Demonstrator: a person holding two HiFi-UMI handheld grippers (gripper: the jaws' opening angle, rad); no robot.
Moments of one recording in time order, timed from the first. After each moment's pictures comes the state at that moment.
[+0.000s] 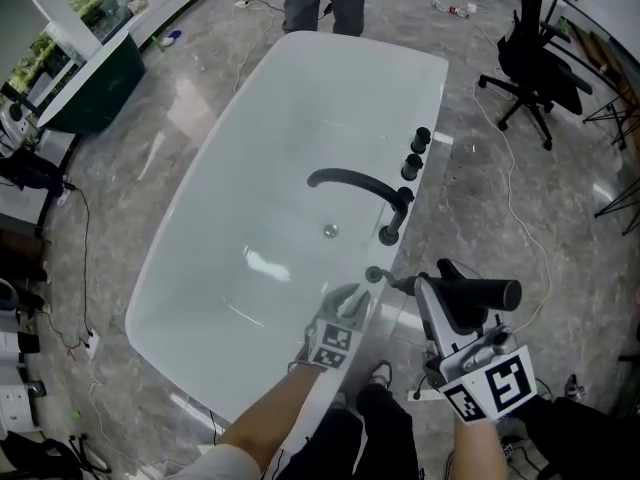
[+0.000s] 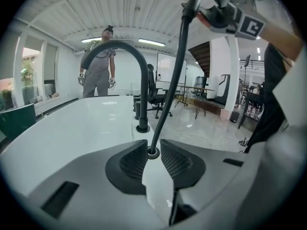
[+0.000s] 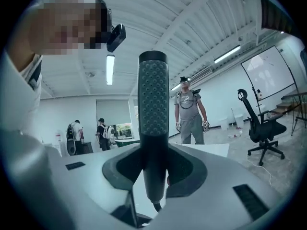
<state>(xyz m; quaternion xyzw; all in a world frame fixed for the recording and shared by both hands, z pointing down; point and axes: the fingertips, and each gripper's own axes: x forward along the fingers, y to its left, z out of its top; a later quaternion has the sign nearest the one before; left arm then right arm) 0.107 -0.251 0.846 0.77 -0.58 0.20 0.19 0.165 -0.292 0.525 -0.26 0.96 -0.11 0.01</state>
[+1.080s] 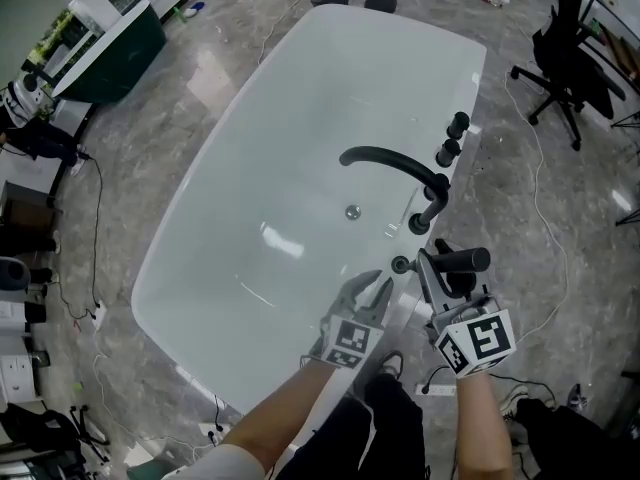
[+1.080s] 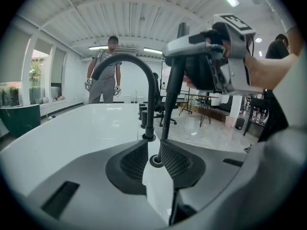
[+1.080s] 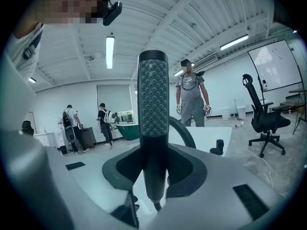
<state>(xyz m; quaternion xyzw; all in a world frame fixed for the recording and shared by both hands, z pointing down) 0.095 -0.252 0.813 0.76 -0.61 0.16 0.16 0.118 -0.314 0.656 -0.24 0.96 -0.11 -0.08</state>
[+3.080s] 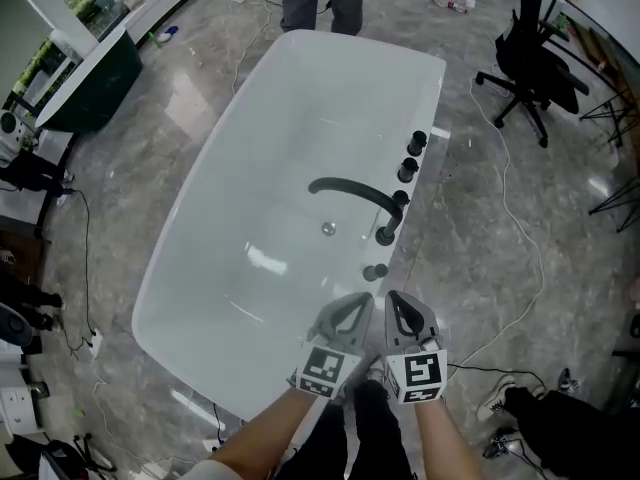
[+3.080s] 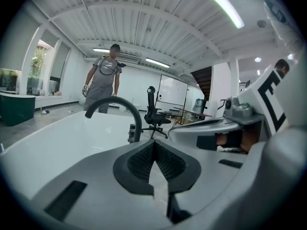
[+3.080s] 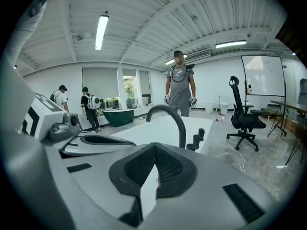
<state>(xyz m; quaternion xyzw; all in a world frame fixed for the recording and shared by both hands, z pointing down) 0.115 -0.242 0.691 0.78 -0.60 0.08 0.17 0.146 -0.260 0.678 -0.32 0.92 -0.11 -0.17</state>
